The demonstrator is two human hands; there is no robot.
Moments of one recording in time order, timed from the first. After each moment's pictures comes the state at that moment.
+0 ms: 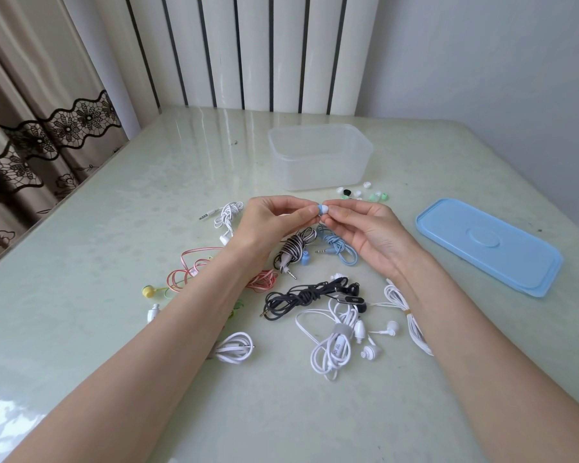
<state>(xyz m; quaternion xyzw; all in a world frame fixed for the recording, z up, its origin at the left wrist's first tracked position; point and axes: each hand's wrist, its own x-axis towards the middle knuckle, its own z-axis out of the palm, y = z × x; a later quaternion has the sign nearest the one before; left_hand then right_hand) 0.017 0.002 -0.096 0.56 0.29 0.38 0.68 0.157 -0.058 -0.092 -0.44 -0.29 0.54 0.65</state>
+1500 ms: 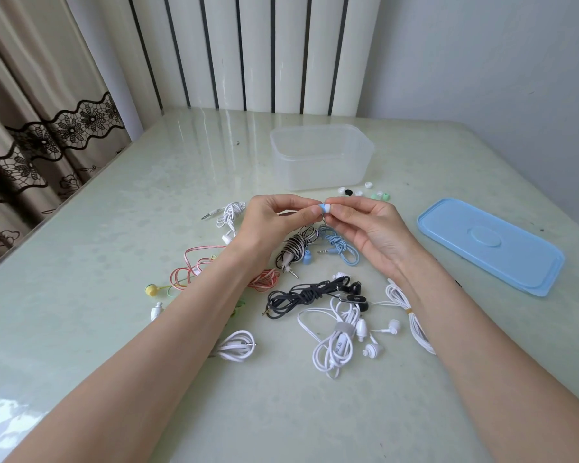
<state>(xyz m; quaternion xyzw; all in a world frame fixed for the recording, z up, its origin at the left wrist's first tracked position) 0.016 0.003 -0.098 0.63 0.32 0.39 0.59 0.156 -0.058 -0.093 -0.44 -0.32 0.52 0.66</state>
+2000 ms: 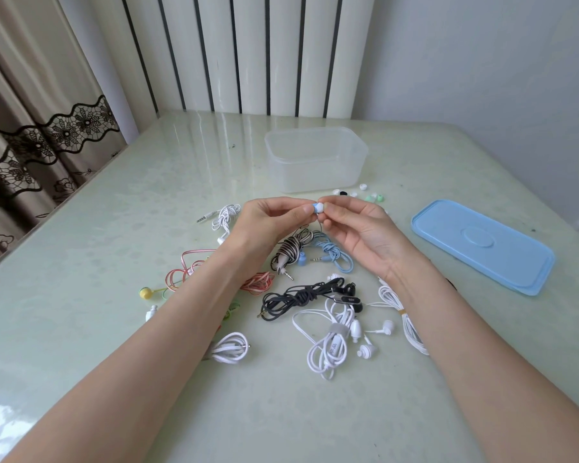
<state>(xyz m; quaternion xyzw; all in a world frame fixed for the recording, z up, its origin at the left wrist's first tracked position) 0.014 0.004 -0.104 0.57 0.27 0.37 0.69 0.153 -0.061 -0.092 -0.41 -0.30 0.56 0.66</state>
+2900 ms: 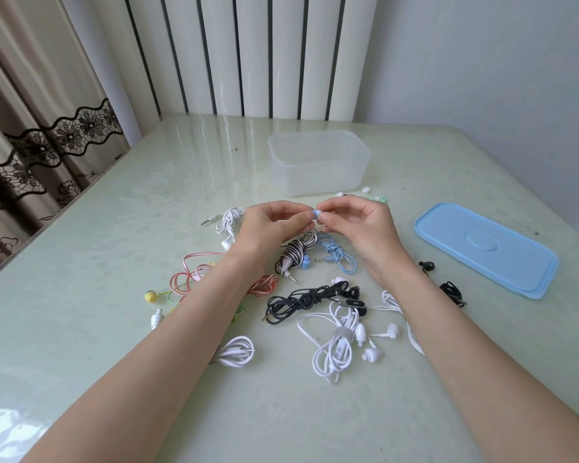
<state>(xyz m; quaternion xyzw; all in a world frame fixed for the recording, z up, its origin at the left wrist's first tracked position) 0.016 0.007 -0.104 0.59 0.34 0.38 0.63 0.149 -0.057 -0.097 -0.56 -0.45 0.33 0.61</state>
